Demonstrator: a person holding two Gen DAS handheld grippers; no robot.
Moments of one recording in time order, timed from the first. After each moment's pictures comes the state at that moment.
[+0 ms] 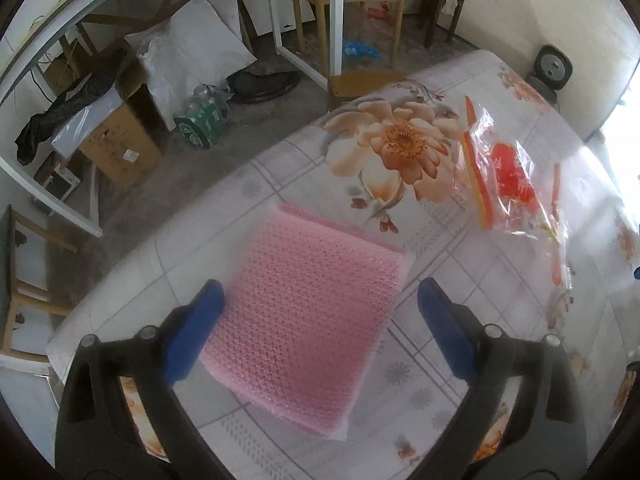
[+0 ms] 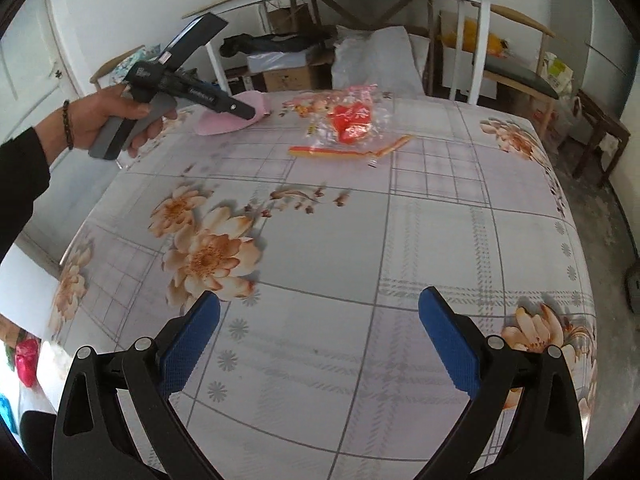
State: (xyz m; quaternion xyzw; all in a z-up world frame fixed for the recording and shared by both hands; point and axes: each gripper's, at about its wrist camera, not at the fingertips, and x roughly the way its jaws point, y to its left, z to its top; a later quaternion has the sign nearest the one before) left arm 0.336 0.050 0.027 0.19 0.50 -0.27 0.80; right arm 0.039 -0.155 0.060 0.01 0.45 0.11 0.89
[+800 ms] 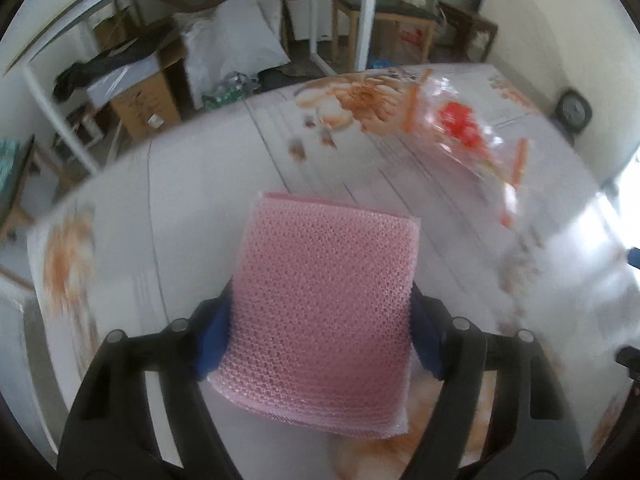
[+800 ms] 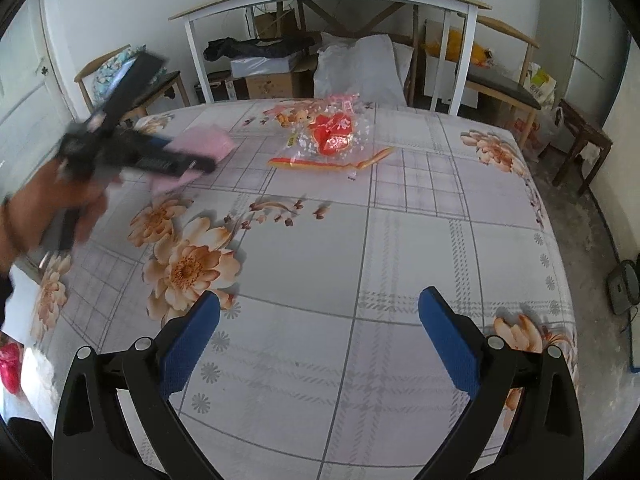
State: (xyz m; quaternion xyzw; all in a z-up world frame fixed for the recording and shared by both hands) left arm 0.226 0.055 0.014 0.10 0.49 -0.21 0.84; right arm 0.043 -0.153 0.067 -0.02 0.43 0.08 0.90
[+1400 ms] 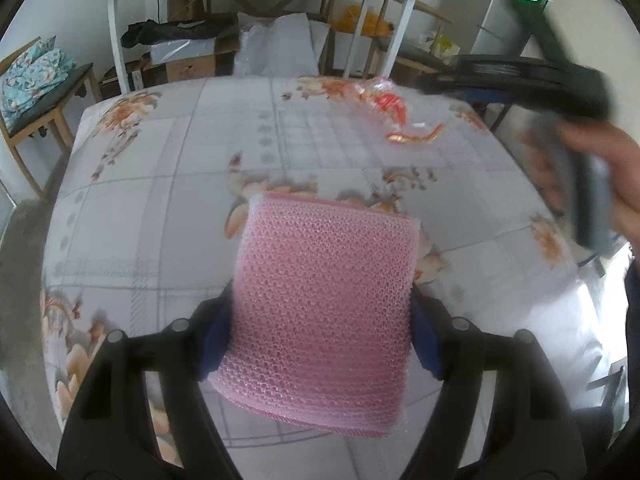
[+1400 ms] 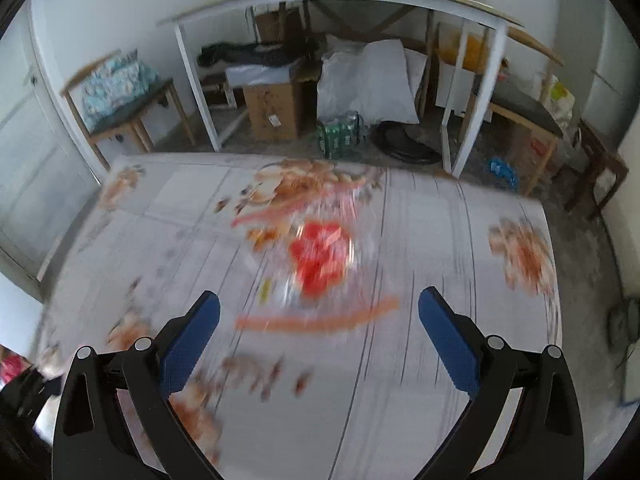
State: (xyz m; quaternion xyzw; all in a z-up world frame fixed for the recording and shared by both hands) left arm 0.067 0.061 0.036 -0.02 0.45 -0.15 0.88; right arm 0.203 -0.142 0.100 -0.04 0.45 0.09 0.89
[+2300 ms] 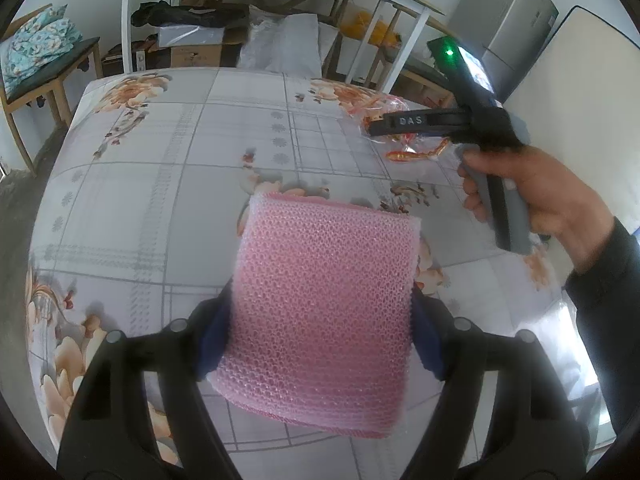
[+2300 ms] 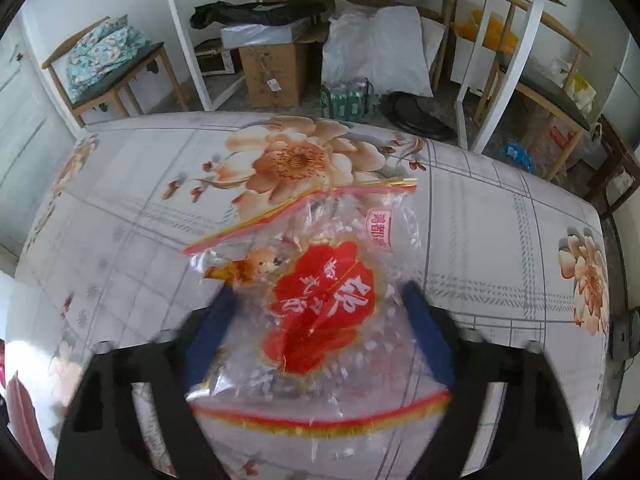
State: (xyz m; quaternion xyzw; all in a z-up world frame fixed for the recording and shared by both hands) left arm 0.071 0.079 0.032 -0.08 0.45 -0.16 0.87; right arm 0.258 -0.124 0.033 -0.04 0.49 0.10 0.86
